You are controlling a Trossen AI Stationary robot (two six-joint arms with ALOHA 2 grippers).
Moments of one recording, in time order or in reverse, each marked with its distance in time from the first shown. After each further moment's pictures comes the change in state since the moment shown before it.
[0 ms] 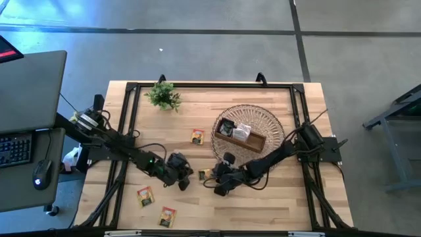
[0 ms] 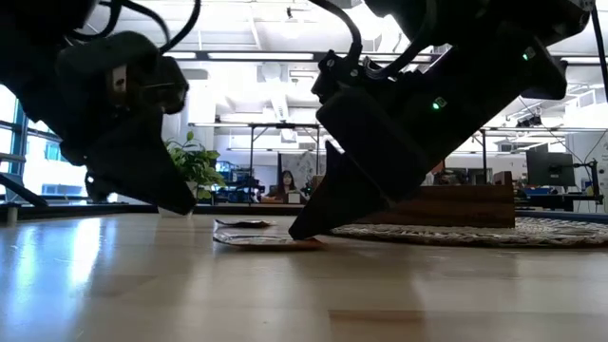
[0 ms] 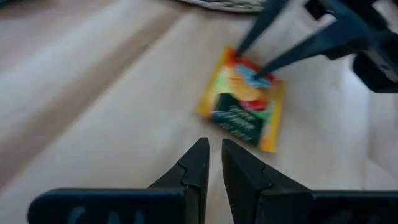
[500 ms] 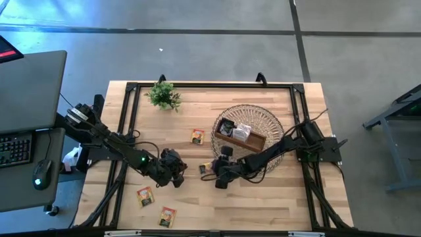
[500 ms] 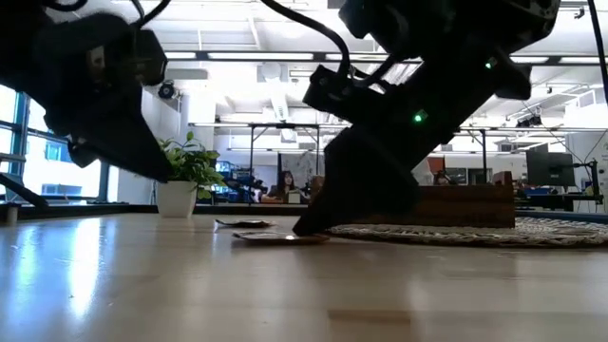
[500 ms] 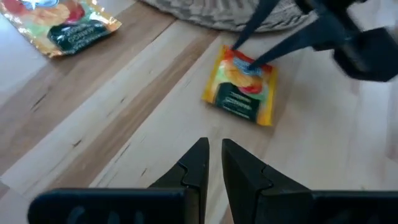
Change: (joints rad) left arm -0.050 -0.161 0.001 -0.260 -0.122 -0.022; right arm -0.070 -0.016 0.001 -0.062 -0.031 -0.246
